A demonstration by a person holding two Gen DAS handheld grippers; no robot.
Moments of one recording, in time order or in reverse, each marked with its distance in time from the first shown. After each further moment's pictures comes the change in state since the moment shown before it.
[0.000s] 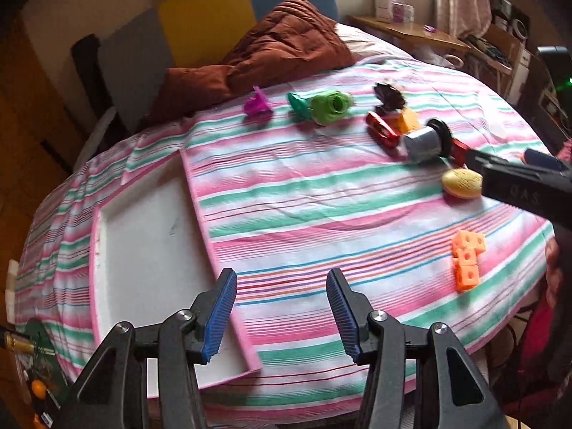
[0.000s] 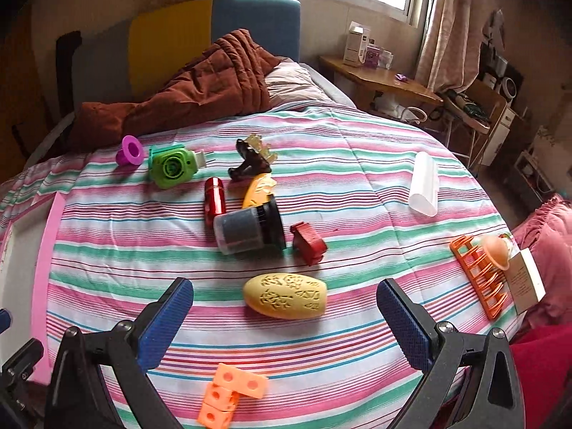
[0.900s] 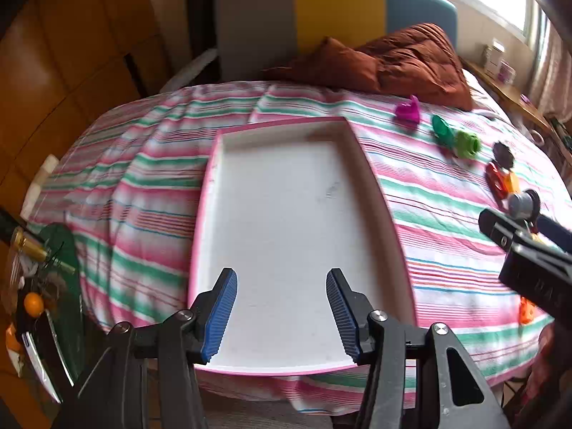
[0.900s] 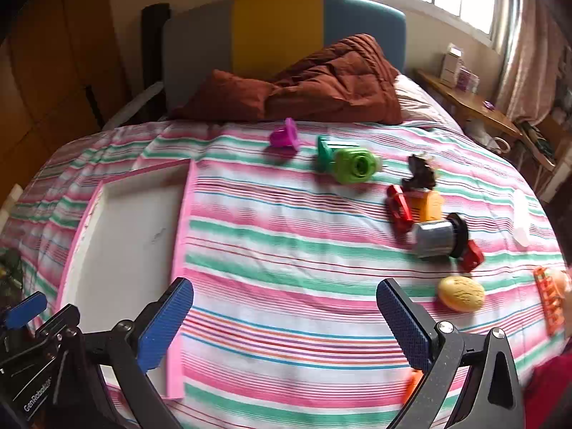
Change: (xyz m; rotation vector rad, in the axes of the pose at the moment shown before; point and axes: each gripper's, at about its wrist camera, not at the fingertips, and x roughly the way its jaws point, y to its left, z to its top) left arm -0.009 0.144 -0.053 -0.374 0.023 0.138; right arm -0.040 0.170 -0.007 -0.152 0.005 0.241
